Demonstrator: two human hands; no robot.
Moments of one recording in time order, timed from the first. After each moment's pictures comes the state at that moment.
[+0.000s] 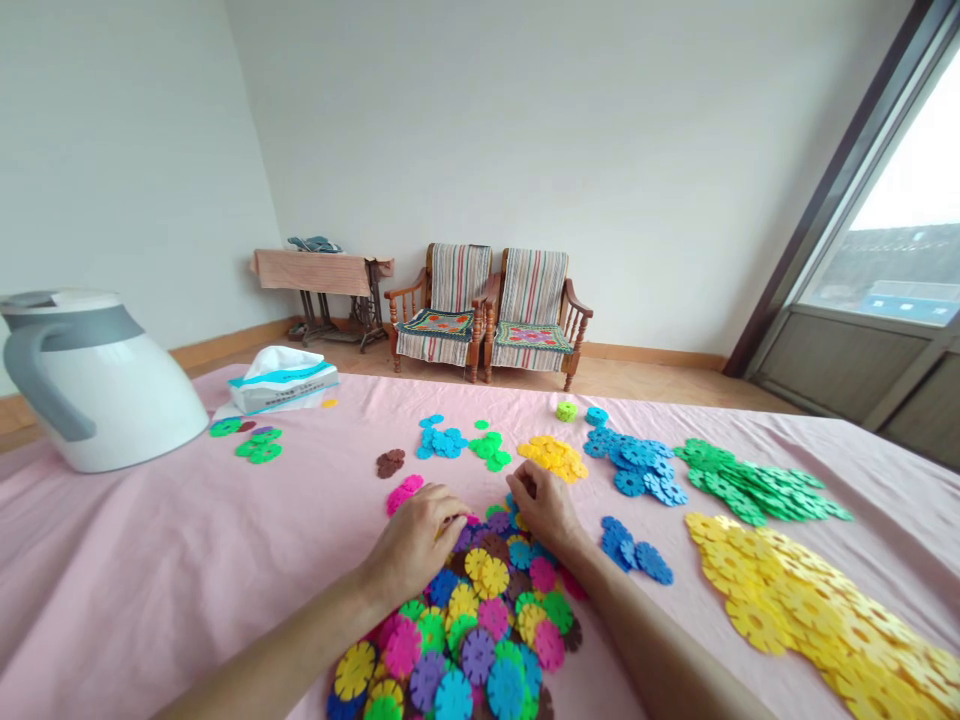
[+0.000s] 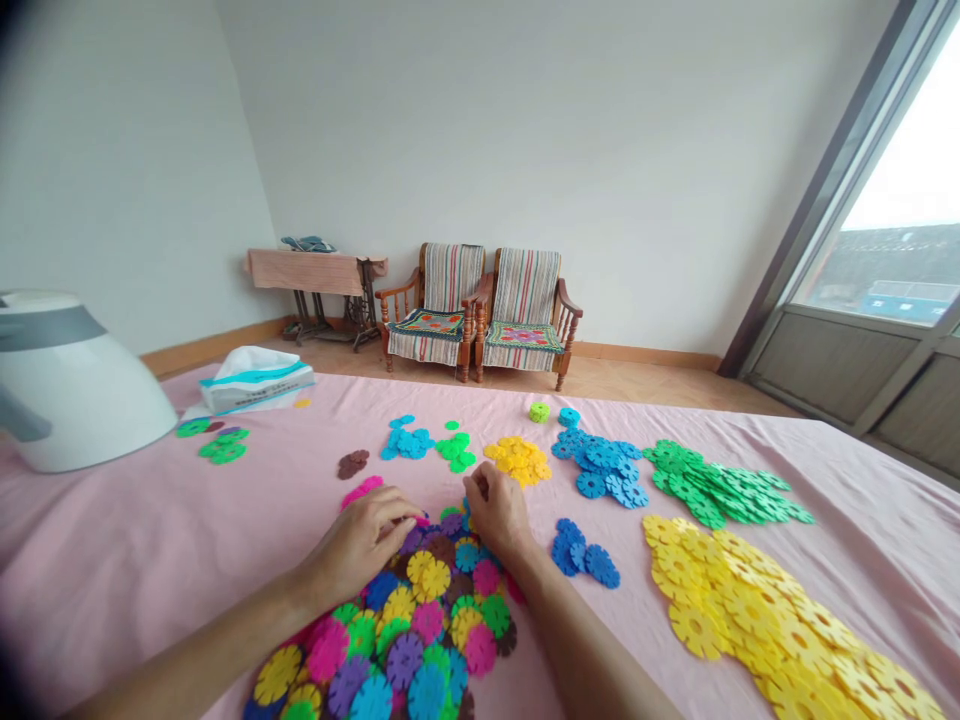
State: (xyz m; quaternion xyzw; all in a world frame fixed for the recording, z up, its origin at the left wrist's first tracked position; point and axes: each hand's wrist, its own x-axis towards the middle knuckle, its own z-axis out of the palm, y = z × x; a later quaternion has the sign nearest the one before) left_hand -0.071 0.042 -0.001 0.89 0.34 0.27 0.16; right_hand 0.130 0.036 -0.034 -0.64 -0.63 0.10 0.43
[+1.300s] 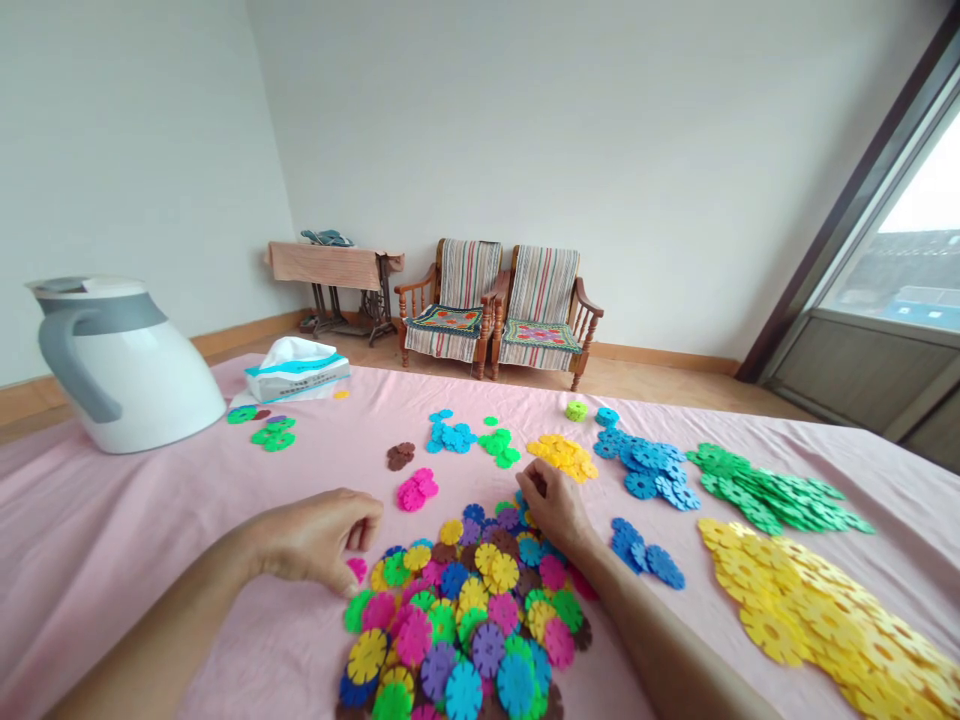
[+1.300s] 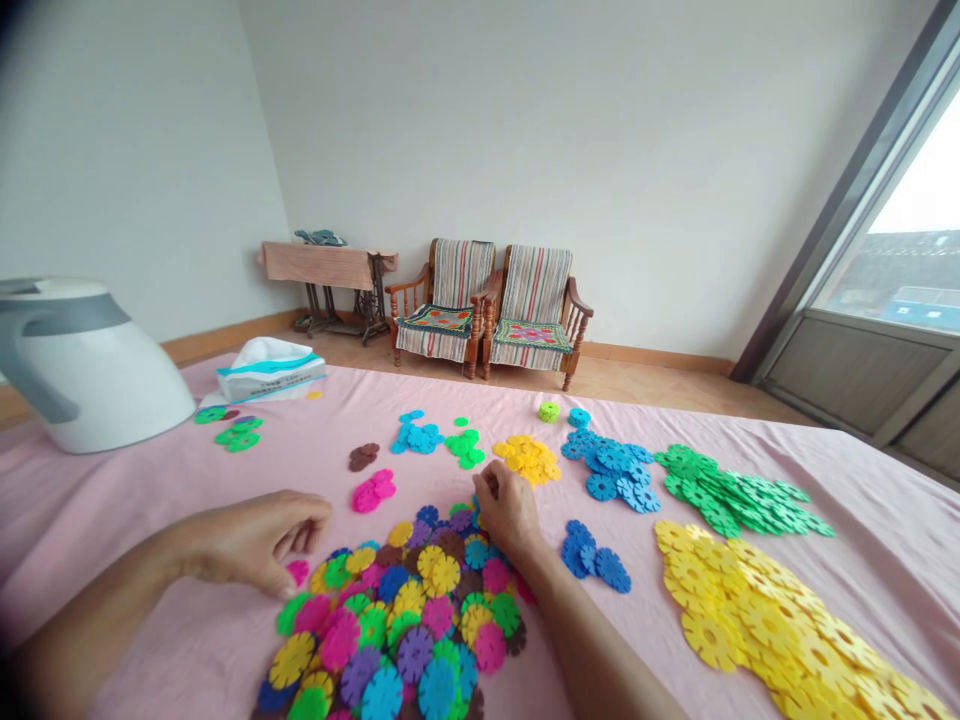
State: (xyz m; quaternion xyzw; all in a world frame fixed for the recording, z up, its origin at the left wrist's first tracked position) left_hand -0.170 0.063 0.045 0.87 0.39 -0.05 0.30; right_hand 0.131 0.035 -0.035 -0.65 -0.63 0.10 0.42
